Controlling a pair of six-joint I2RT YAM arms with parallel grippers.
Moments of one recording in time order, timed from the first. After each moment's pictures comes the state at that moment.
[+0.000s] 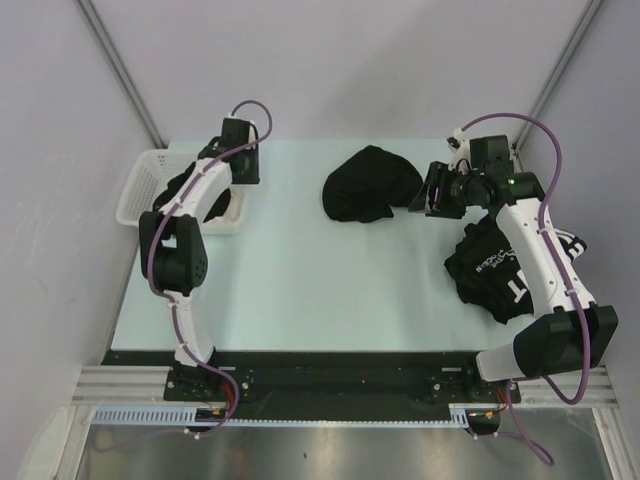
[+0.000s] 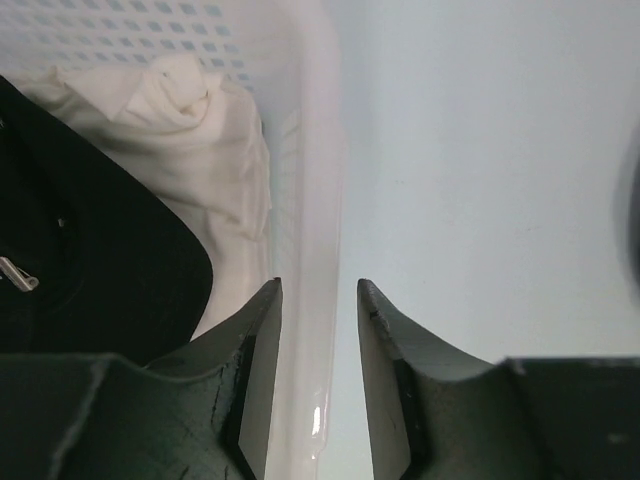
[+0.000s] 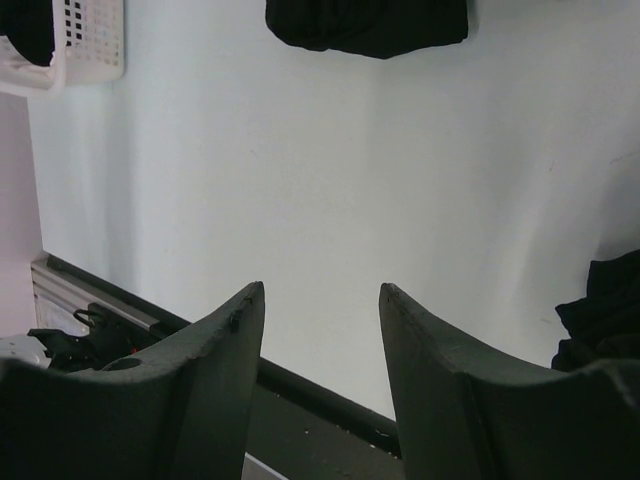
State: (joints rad) left arm -0.17 2.02 1.76 -0.60 -0.16 -0.11; right arm 0.15 1.41 1.46 -0.88 -0.41 0.32
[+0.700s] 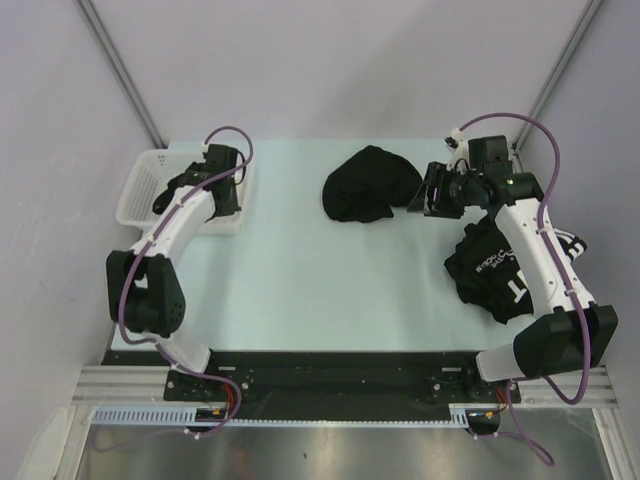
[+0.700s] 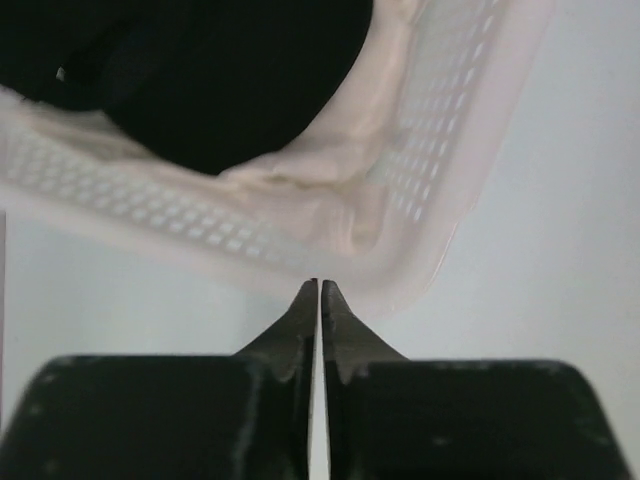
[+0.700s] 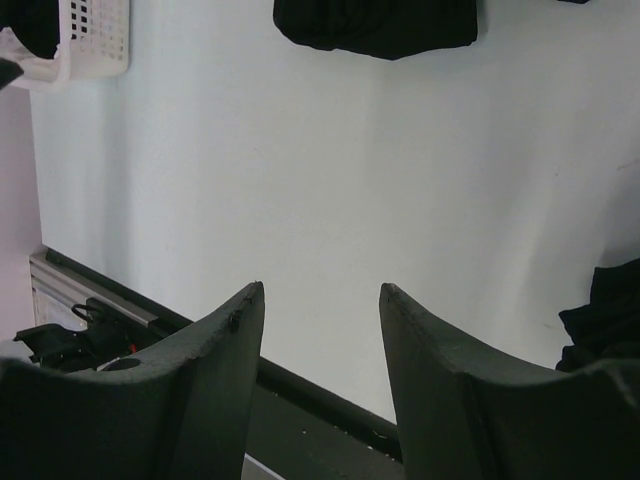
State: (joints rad) left arm -0.17 1.68 1.41 -0.72 -0.35 -0.26; right arm 0.15 1.41 1.46 -0.87 -0.42 0.31
